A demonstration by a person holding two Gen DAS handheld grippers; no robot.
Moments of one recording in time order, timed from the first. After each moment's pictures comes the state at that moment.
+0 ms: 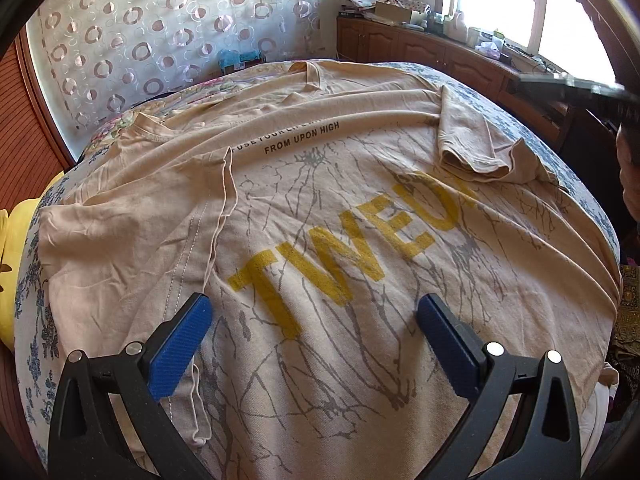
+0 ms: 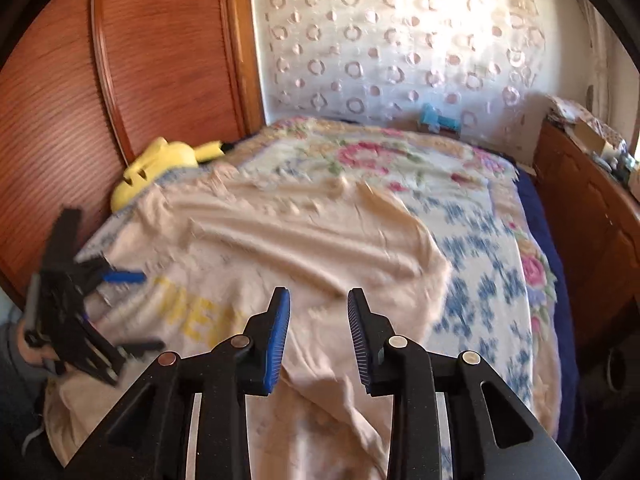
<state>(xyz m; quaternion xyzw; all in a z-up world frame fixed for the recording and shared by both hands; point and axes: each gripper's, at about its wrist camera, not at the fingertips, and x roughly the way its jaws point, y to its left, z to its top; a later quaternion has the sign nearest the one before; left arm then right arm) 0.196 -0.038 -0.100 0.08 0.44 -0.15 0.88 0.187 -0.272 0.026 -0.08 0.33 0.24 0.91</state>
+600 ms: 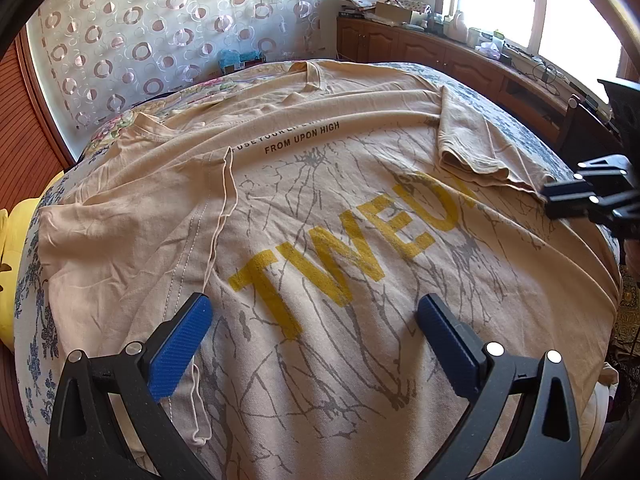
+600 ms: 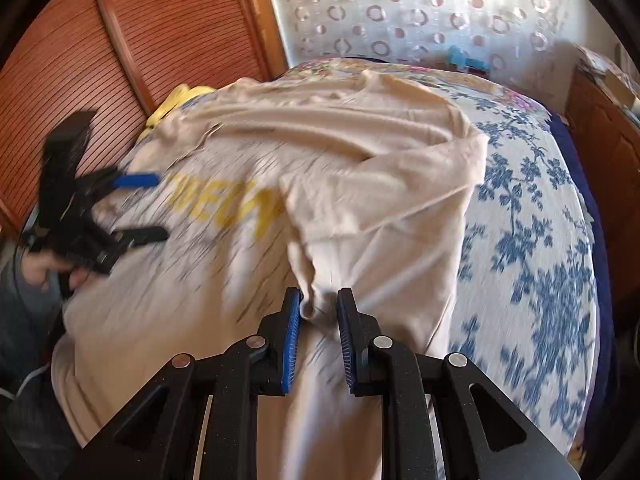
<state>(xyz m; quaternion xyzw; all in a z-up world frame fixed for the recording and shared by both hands) 0.196 -0.038 -0.099 0.08 0.44 -0.15 0.88 0.167 -0.264 -0.027 -0.08 0.40 0.31 0.86</state>
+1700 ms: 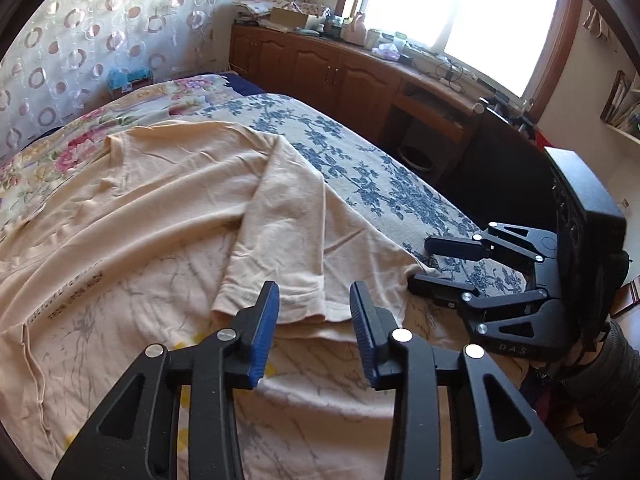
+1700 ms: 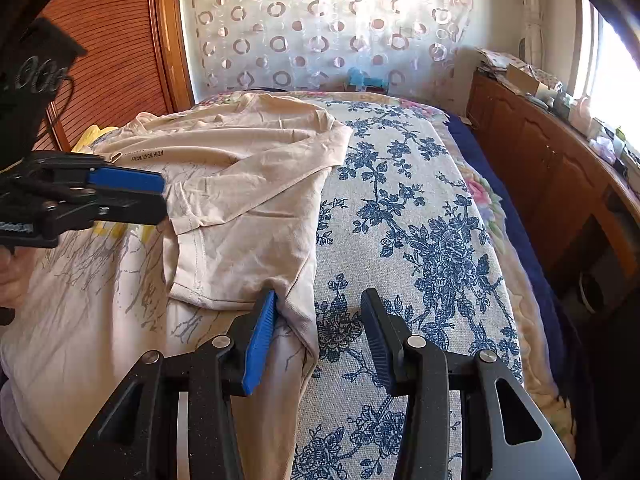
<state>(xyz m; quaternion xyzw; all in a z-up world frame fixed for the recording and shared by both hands) 0.246 -0.175 -0.059 0.05 0.43 -0.34 0.83 0.165 -0.294 -0.054 -0.05 0.35 0.13 0.93</state>
